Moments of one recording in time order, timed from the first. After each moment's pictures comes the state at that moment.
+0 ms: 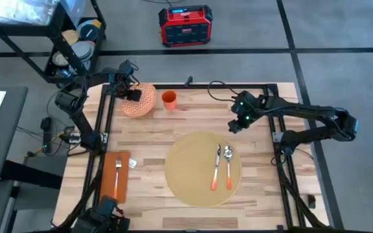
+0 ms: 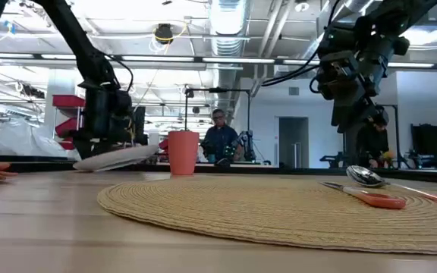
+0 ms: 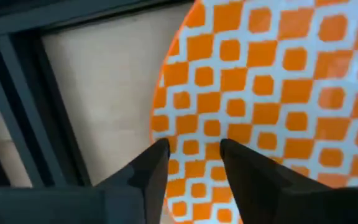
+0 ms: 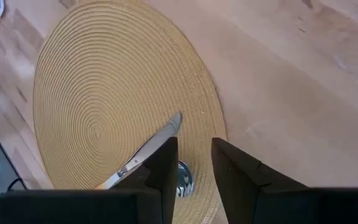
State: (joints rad) left arm 1.16 1.74 1.05 -0.77 -0.09 -0.21; right arm -0.49 1.19 0.74 -0.64 -0.37 0.55
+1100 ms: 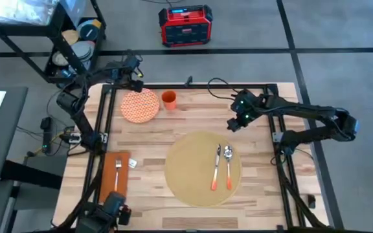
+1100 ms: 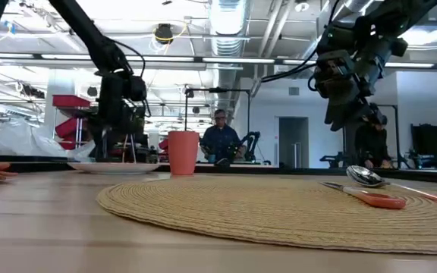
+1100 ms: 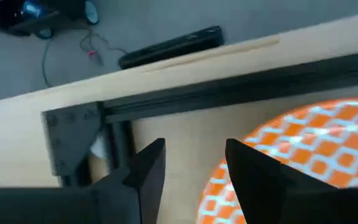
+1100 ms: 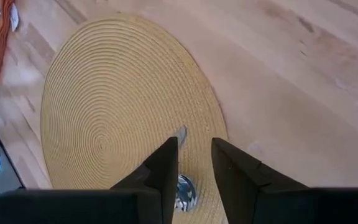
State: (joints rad) left arm 1.09 1.75 1.19 -0.82 -0.40 -0.24; right arm -0.50 1.19 0.74 -0.59 -0.37 0.54
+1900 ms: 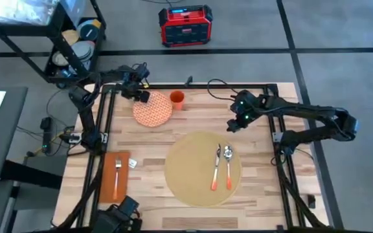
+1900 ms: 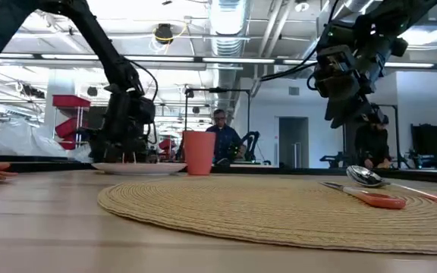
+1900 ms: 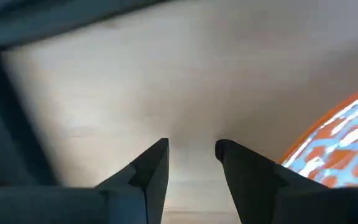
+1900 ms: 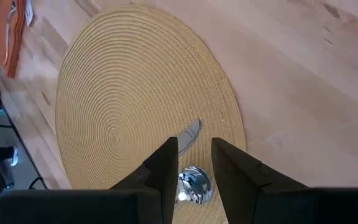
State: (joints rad) left arm 1.00 1.90 1.23 -0.92 -0.15 -0.36; right arm -0.49 1.19 0.74 -0.59 -0.41 0.57
